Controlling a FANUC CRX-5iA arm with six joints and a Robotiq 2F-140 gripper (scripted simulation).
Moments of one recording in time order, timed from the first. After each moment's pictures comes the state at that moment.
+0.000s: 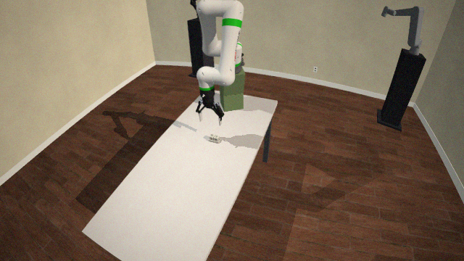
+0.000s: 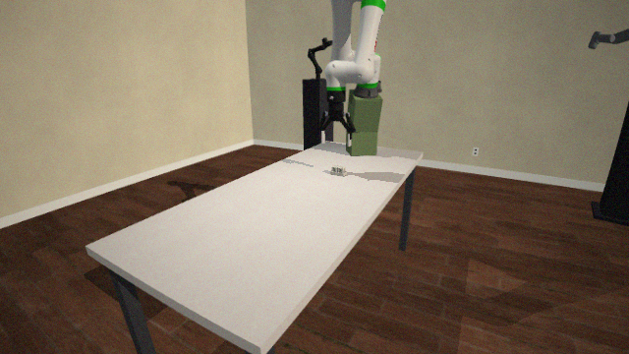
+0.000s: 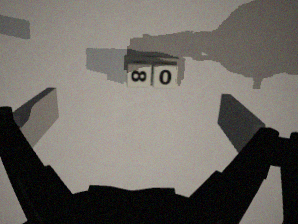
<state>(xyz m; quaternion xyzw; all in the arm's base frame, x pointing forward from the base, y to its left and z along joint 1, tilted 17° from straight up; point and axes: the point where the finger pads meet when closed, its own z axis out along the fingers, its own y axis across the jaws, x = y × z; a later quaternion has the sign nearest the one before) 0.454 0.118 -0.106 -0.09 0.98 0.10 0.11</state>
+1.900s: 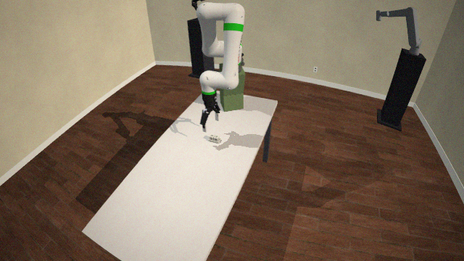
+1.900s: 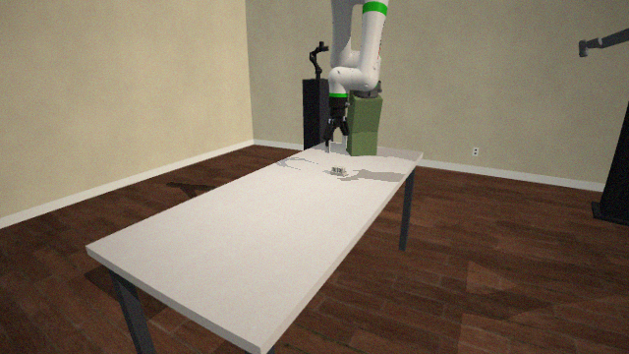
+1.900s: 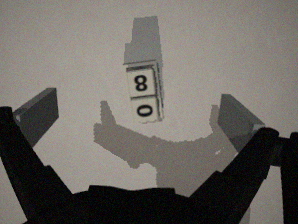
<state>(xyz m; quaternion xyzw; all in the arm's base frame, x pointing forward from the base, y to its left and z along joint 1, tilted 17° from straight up) 0.459 0.125 -0.133 -0.70 0.70 -0.01 0.14</state>
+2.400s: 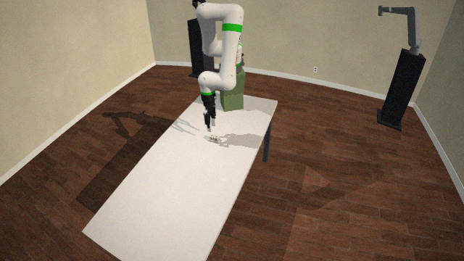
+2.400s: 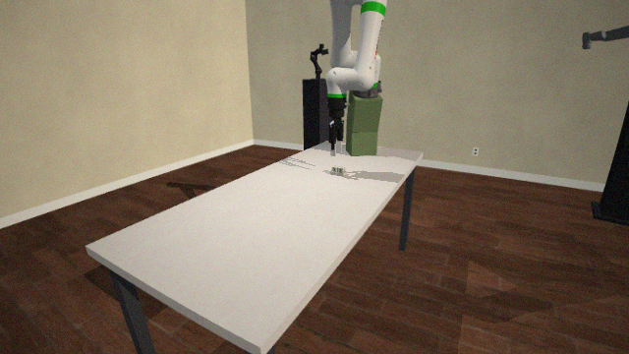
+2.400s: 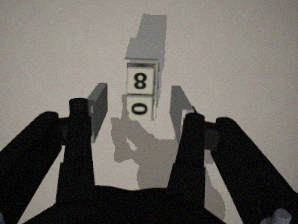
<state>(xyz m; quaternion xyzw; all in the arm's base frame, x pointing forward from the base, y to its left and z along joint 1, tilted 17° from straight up) 0.460 0.126 -0.136 -0.76 0.63 -0.01 0.15</state>
